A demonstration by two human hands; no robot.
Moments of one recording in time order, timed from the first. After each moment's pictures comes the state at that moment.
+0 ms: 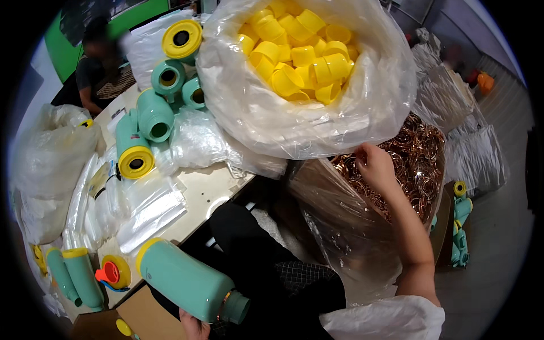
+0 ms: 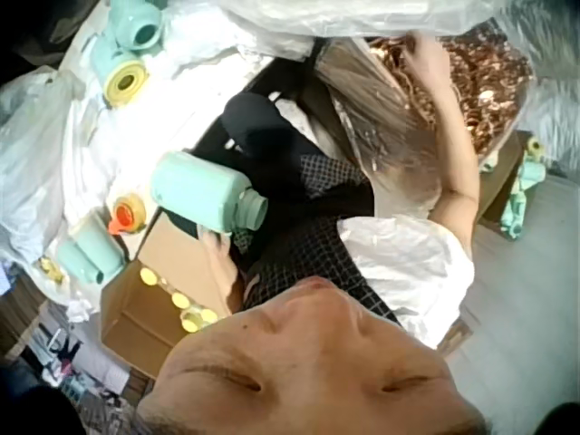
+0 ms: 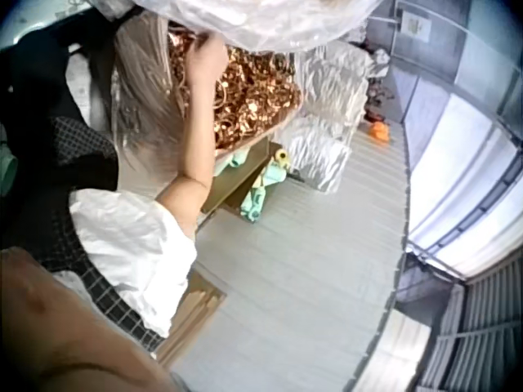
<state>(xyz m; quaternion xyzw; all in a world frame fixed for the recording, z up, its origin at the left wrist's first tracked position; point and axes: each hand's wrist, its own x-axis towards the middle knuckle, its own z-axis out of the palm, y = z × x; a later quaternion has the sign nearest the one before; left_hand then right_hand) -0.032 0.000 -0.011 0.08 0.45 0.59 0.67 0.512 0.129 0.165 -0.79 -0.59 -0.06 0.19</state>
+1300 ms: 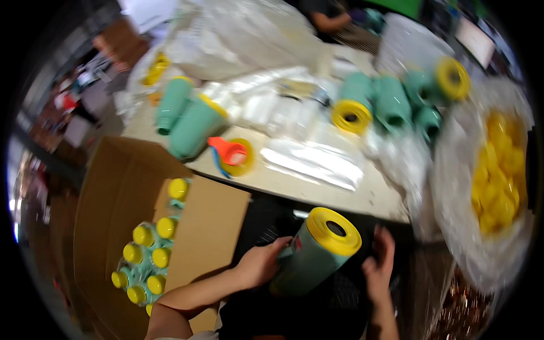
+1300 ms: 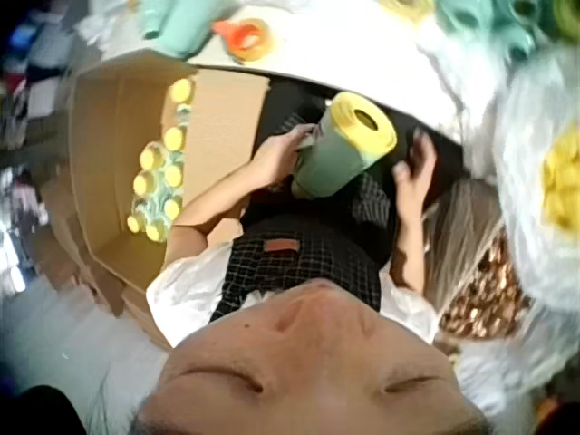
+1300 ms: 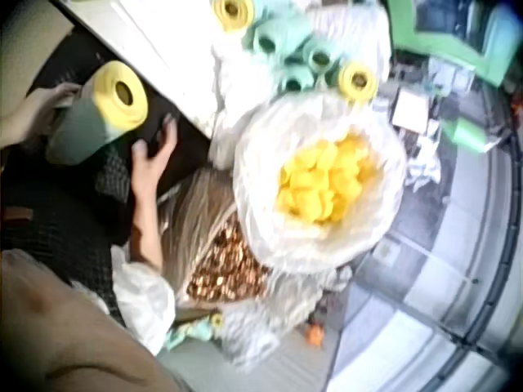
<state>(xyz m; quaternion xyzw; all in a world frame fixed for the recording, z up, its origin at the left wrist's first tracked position) -0.038 -0.007 0.069 0.61 0.69 0.15 0.35 0.246 0.124 0.064 -0.40 -0.72 0.49 0.29</state>
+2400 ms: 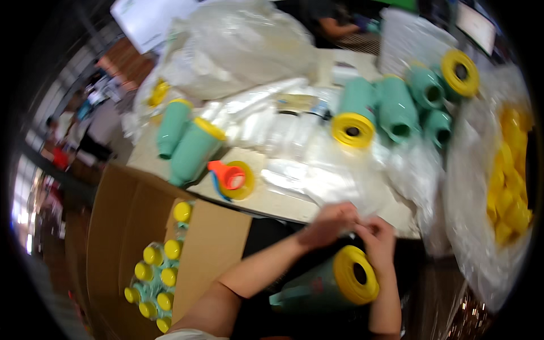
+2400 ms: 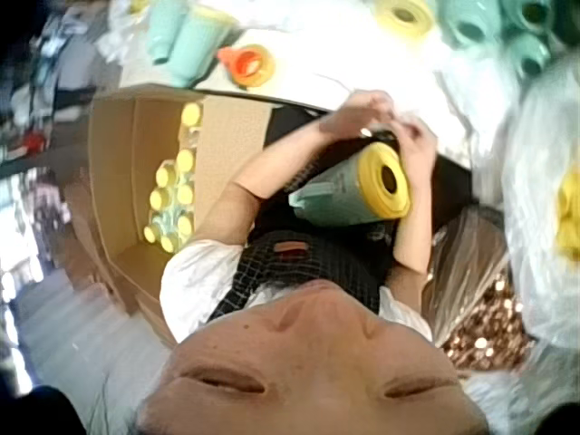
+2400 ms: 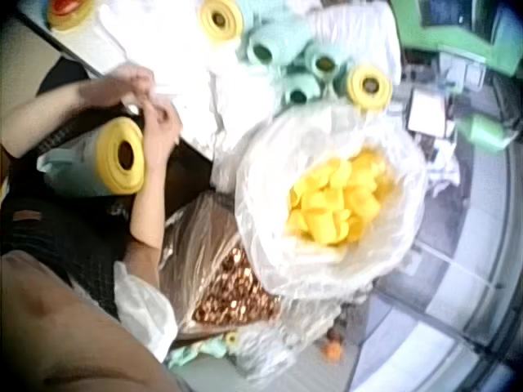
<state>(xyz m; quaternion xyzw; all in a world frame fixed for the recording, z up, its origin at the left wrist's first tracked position) -0.009 0.198 0.009 0.40 0.39 0.55 0.63 0.192 0.241 0.015 -0.42 -0.65 0.58 0.25</state>
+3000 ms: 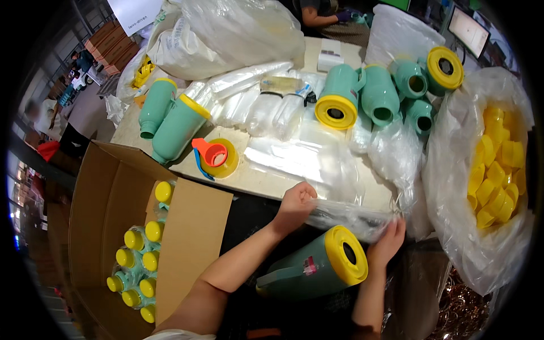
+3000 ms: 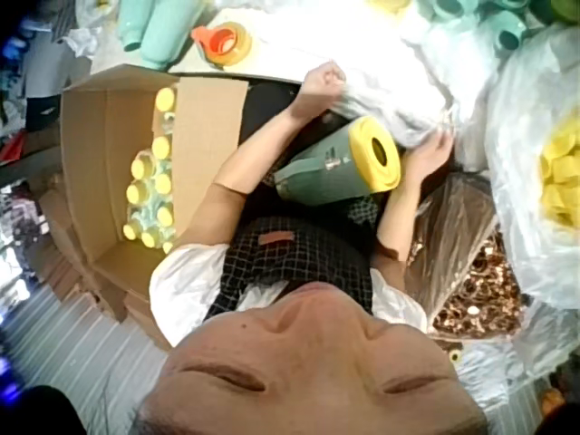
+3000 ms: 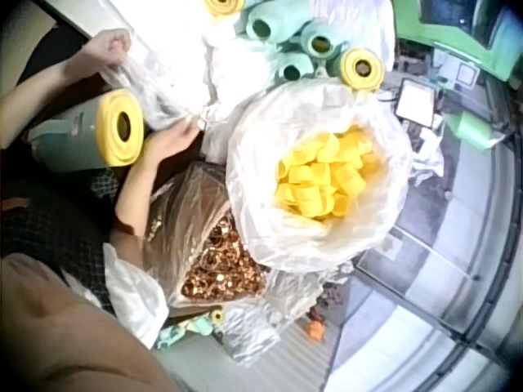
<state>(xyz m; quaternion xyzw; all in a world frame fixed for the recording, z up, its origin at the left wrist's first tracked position) -0.008 0.155 0.015 0.42 0.52 0.56 0.50 0.233 0.206 0.018 -0.51 -0.41 0.43 0.63</state>
